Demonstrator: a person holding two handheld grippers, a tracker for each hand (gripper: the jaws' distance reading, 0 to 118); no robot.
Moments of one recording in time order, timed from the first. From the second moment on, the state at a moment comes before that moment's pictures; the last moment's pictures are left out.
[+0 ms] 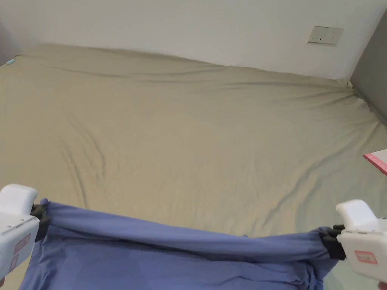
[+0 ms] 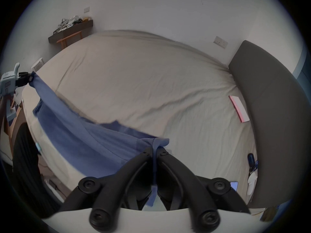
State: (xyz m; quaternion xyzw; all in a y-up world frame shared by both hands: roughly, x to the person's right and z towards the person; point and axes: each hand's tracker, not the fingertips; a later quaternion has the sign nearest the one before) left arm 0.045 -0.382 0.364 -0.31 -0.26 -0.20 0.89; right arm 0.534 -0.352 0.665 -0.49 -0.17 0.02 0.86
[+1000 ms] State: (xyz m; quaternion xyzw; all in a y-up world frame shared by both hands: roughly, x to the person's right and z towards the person) left arm 0.035 -0.459 0.380 -0.43 -0.28 -0.29 0.80; right arm 0.511 -0.458 0.676 -0.66 -0.13 0.00 0.74
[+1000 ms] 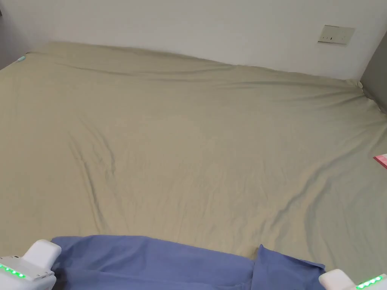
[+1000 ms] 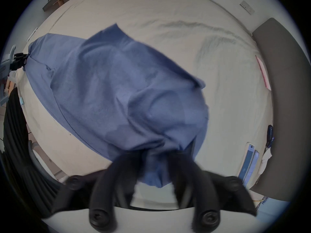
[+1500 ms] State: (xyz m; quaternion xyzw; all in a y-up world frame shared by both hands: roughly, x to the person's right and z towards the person) left arm 0.066 -0.230 0.400 -0.13 -0.31 -0.02 0.94; right arm 0.432 -0.213 0.644 -0.22 -0.26 0.04 0.94
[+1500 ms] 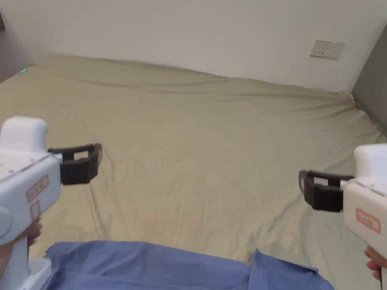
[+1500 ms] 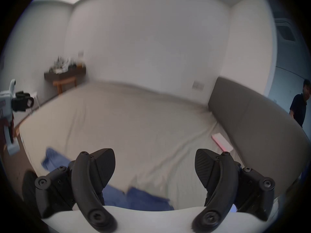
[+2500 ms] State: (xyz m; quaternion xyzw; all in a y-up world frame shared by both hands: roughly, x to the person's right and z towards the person) left arm 0.129 -0.240 0.464 -0.02 -0.29 -0.09 0.95; right arm 0.348 -0.225 0.612 -0.13 -0.28 0.13 0.94
